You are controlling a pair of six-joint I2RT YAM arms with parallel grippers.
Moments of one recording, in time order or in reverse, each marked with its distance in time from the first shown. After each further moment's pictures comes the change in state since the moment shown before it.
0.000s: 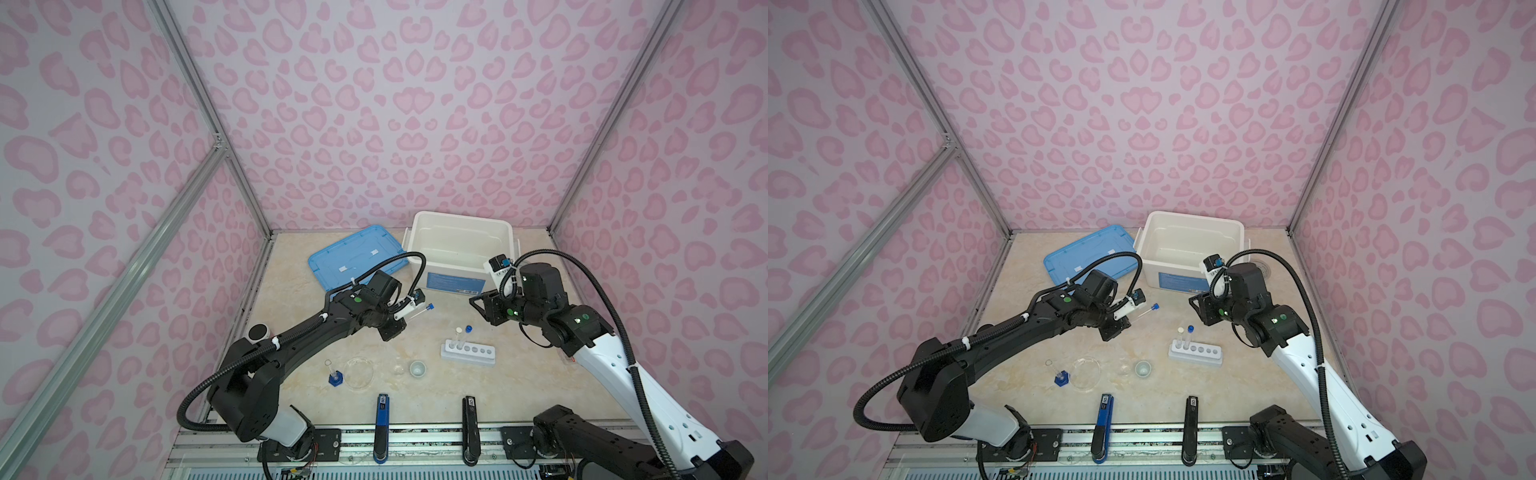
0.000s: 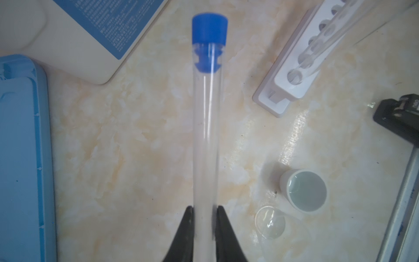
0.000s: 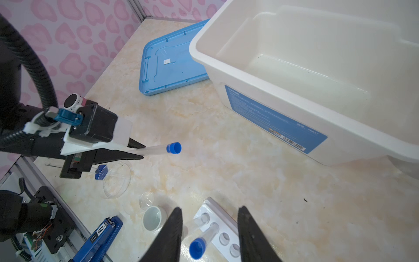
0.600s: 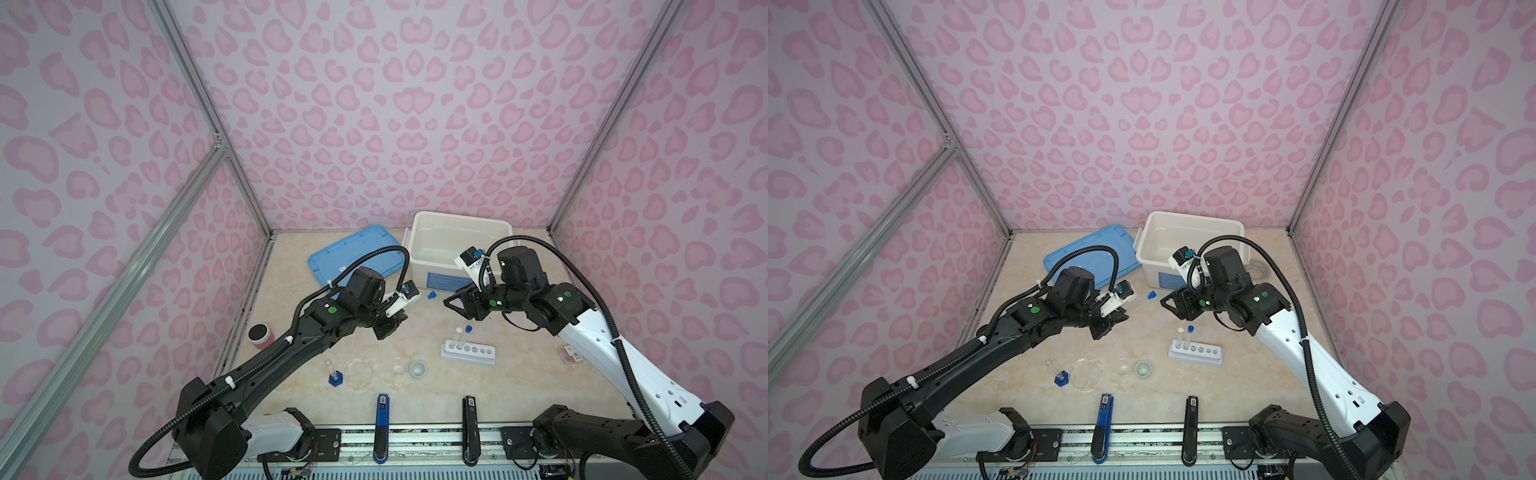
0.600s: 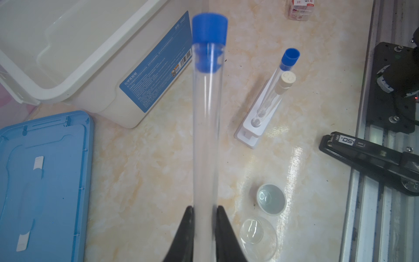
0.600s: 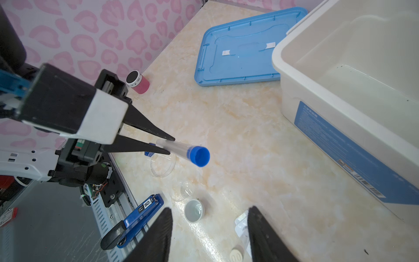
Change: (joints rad) left arm 0.009 -0.220 -0.024 0.029 0.088 -0.026; right arm 0.117 0.174 0.203 -0.076 -0.159 -0.057
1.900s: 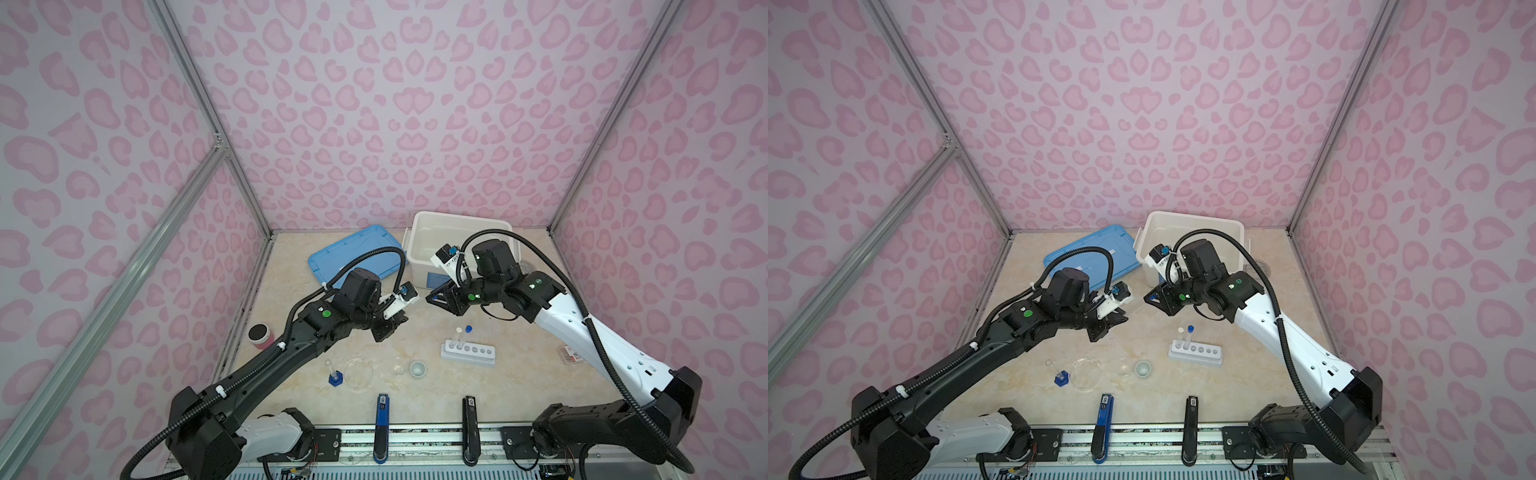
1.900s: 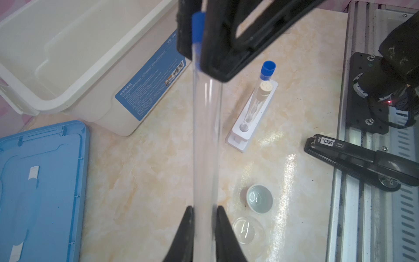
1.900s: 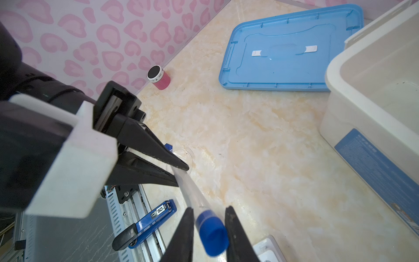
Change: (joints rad) left arm -0.003 -0.041 -0.009 -0.002 0.046 0.001; right arm 0.081 0.144 0.079 0.059 -0.059 -0.003
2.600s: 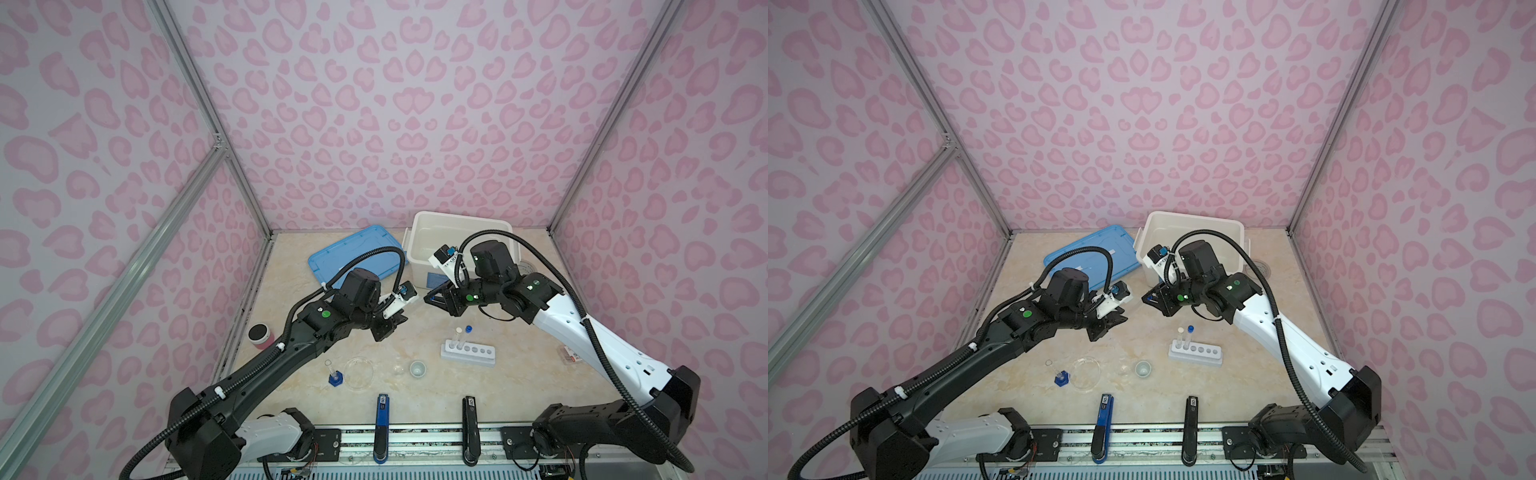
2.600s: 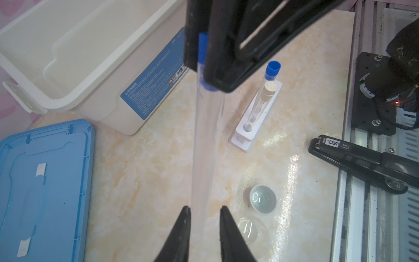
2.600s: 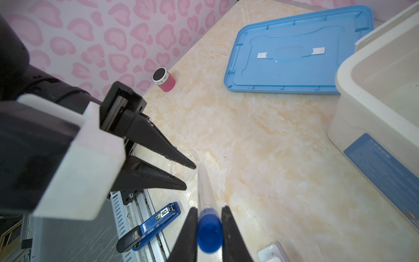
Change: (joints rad) left arm 0.000 -0.005 0.000 0.002 -0.018 0.000; right arm 0.007 0.001 -0.014 0.031 -0.016 0.015
